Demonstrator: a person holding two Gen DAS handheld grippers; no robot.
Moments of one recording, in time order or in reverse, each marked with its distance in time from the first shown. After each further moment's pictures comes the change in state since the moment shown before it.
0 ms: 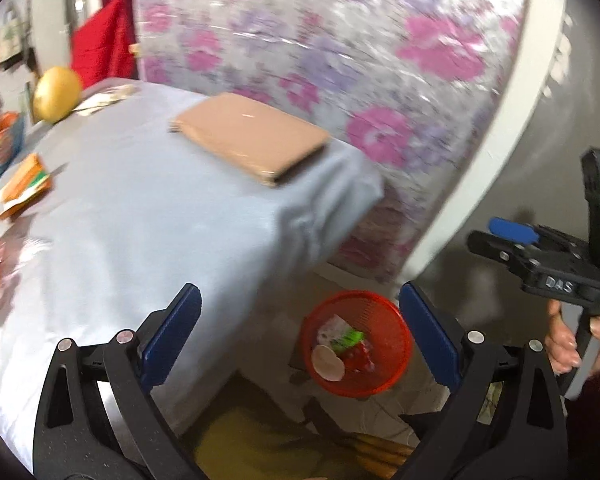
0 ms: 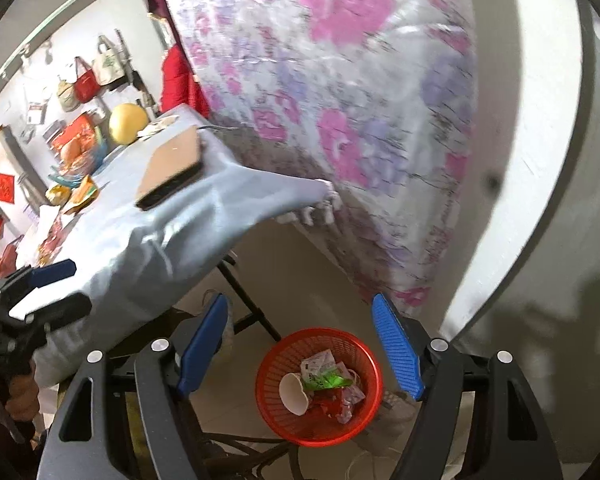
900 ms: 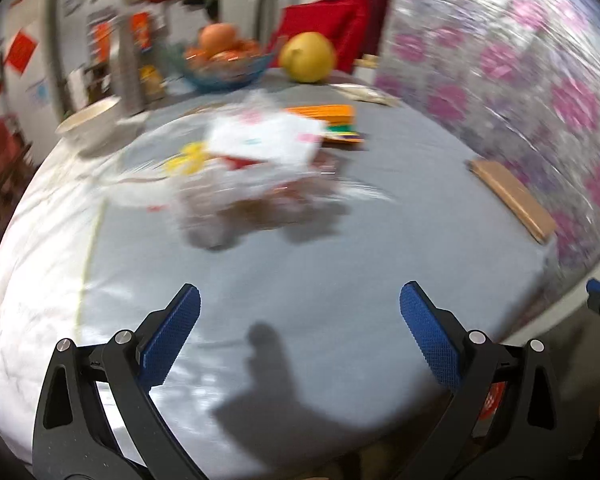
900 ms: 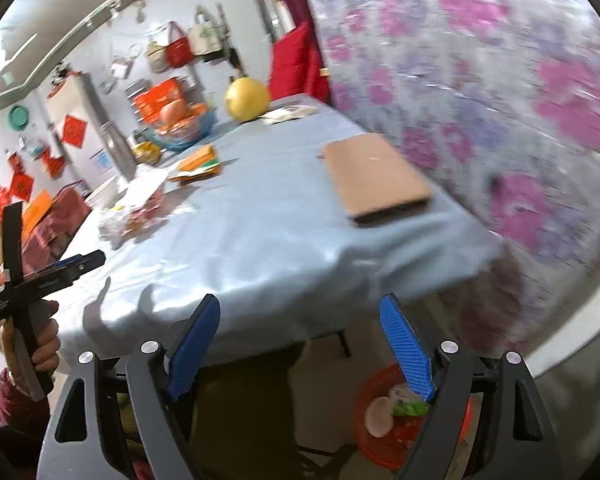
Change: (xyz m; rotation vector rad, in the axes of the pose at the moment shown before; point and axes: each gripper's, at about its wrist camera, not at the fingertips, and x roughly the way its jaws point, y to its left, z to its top) left arm -0.115 0.229 -0.094 -0.460 -0.115 0.363; right arm 0.009 0.172 0.017 -0.236 0.009 0.238
